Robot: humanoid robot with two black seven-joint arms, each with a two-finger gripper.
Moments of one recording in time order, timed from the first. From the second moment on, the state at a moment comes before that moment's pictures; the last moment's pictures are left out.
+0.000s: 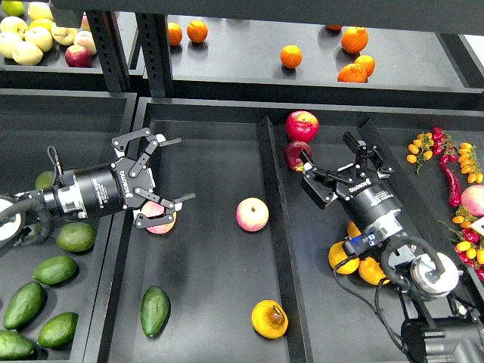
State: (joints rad) left arm -0.48 0.51 -0.83 -1.27 -0.11 -0.49 0.49; right arm 0.19 0.02 1.45 1.30 0.25 0.08 -0.40
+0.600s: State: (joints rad) left arm -0.92 0.62 -0.16 -1.28 0.14 -0.49 0.49; right arm 0.25 0.02 1.41 1.29 0.26 0.01 -0.42
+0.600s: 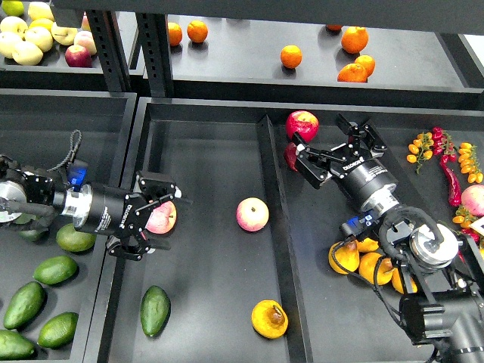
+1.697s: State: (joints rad) left arm -1.12 0.30 0.40 -1.06 0.39 -0.49 0.49; right arm 0.33 0.01 1.40 1.12 0.28 0.04 -0.41
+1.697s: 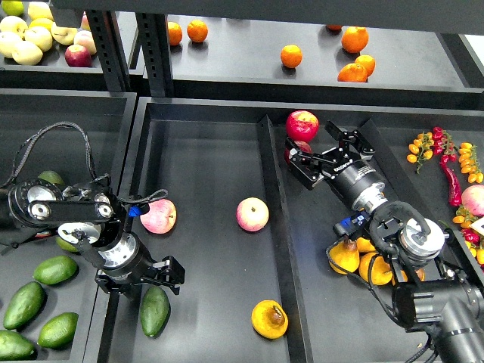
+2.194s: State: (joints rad) left arm -1.12 0.16 0.40 -0.95 0.35 -0.49 0.49; right arm 0.33 0.01 1.40 1.12 0.28 0.04 -0.41
